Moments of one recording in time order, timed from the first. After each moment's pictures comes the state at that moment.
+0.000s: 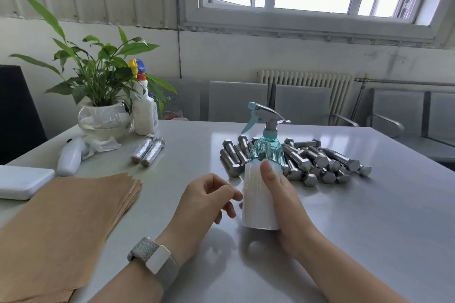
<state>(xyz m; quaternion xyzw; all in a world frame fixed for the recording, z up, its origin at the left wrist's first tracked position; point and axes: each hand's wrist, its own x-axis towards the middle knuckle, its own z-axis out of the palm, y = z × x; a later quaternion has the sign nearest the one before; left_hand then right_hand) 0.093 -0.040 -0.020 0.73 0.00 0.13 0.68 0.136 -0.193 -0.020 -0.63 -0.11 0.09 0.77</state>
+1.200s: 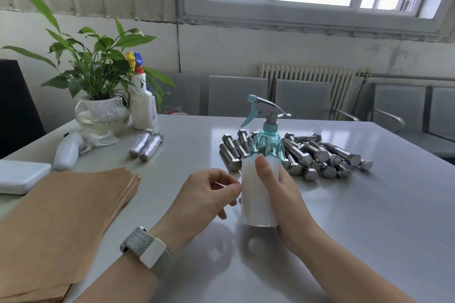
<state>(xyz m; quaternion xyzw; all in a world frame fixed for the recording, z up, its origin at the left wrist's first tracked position) 0.093 -0.037 -0.013 0.77 -0.01 0.10 0.64 0.137 -0.193 -0.025 -0.66 -0.12 0.06 0.74</state>
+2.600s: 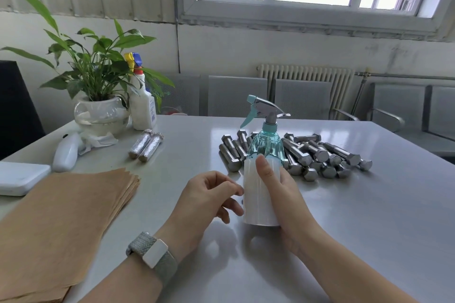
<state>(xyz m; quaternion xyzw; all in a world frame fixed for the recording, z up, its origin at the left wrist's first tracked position) 0.097 -0.043 -0.023 0.66 -0.01 0.08 0.74 0.135 -0.193 -0.021 -0.66 -0.09 0.06 0.74</state>
